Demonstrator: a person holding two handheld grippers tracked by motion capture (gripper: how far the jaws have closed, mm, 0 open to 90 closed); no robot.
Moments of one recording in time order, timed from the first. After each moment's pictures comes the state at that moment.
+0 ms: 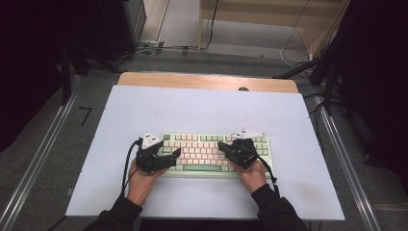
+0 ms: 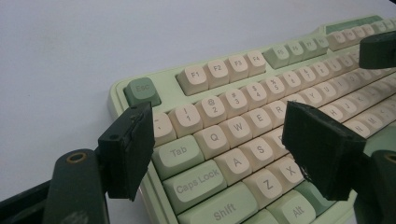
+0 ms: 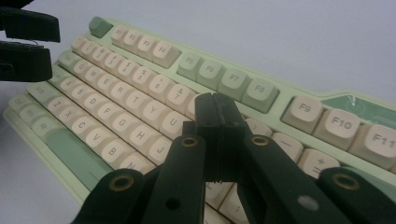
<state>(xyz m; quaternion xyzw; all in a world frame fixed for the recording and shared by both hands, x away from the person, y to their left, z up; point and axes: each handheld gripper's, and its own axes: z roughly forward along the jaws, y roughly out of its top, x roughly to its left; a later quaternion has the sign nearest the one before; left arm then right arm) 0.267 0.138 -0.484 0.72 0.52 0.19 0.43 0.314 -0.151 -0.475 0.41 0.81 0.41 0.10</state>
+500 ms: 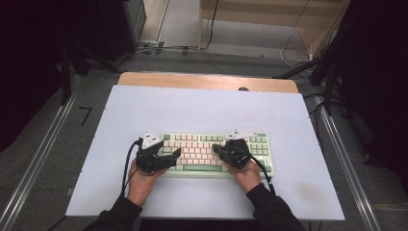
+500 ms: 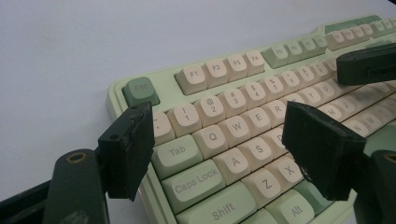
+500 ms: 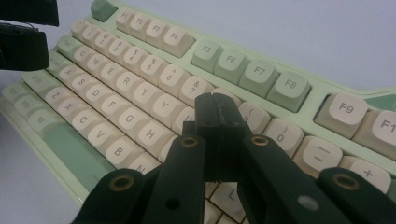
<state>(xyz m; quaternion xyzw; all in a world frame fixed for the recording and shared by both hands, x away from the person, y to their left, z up) 0.267 0.138 -0.484 0.72 0.52 0.18 0.43 0.316 -0.136 -0.484 0.40 0.82 0.40 0.10</state>
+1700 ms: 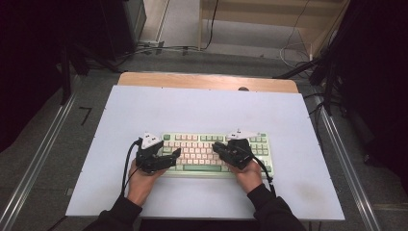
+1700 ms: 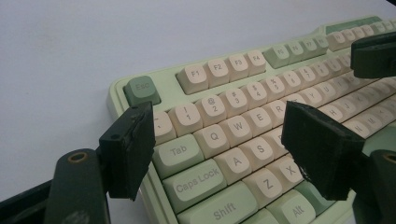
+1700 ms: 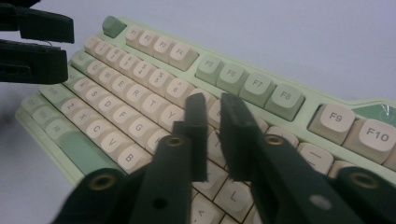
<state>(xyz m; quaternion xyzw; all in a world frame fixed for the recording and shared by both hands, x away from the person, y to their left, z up) 0.267 0.139 -0.485 0.72 0.52 0.18 0.43 0.312 -0.140 -0.475 0.40 0.81 0.42 0.10</state>
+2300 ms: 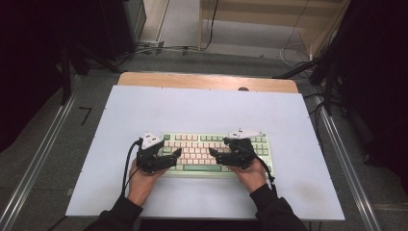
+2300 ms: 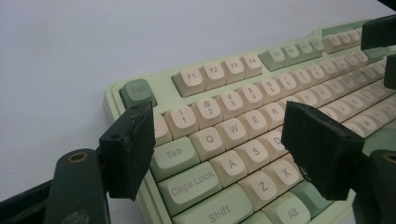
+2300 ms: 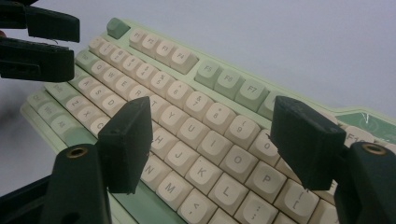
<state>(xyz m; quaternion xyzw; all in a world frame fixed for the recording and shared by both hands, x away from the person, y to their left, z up) 0.266 0.137 -0.484 0.71 0.52 0.18 0.43 0.310 -0.144 -0.466 0.39 0.82 0.41 0.11</state>
